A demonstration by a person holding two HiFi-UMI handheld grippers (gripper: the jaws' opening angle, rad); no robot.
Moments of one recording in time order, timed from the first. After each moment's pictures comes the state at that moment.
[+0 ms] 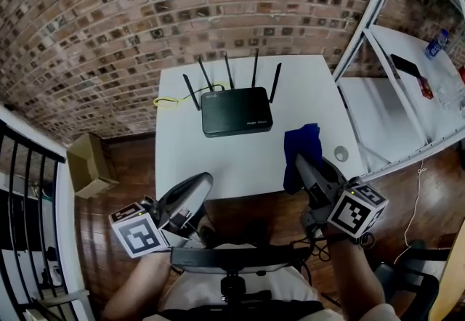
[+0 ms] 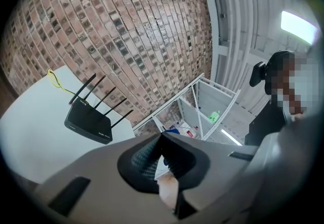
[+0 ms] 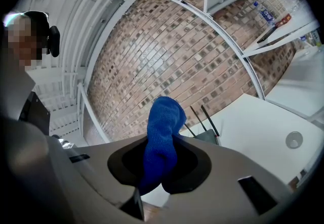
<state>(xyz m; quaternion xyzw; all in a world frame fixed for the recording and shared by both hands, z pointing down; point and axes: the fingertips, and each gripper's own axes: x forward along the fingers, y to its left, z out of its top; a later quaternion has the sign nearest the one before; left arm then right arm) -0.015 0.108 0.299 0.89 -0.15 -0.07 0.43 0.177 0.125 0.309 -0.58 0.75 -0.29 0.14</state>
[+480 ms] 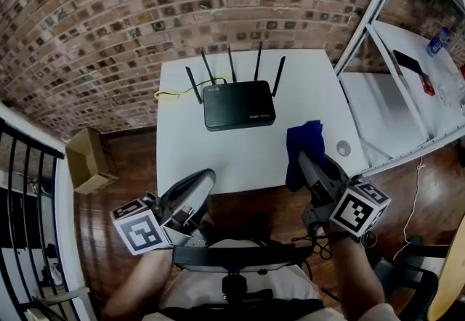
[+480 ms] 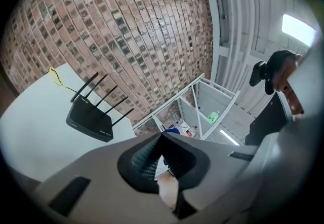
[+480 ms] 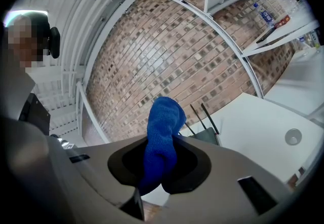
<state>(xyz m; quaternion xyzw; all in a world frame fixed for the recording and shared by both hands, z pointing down) -0.022 0.108 0.303 0.88 -0.14 -0.07 0.44 0.167 0.125 0.312 -0.59 0.74 -0.29 0.13</state>
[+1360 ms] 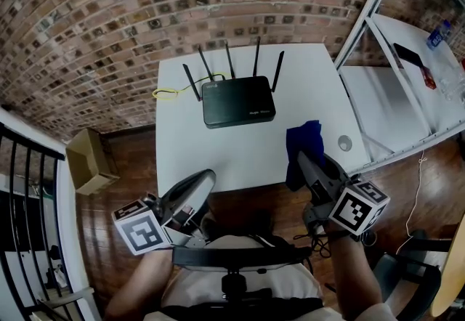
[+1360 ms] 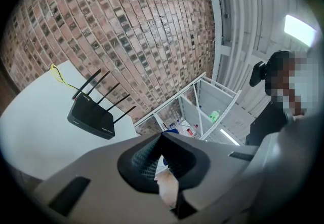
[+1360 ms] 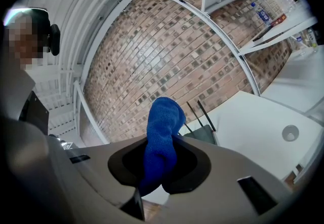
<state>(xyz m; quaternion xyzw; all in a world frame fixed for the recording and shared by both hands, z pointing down) -0.023 0.106 0.316 0.88 -0.14 -0.06 0.45 0.168 0.127 0.328 -0.60 0.73 -0.30 0.13</state>
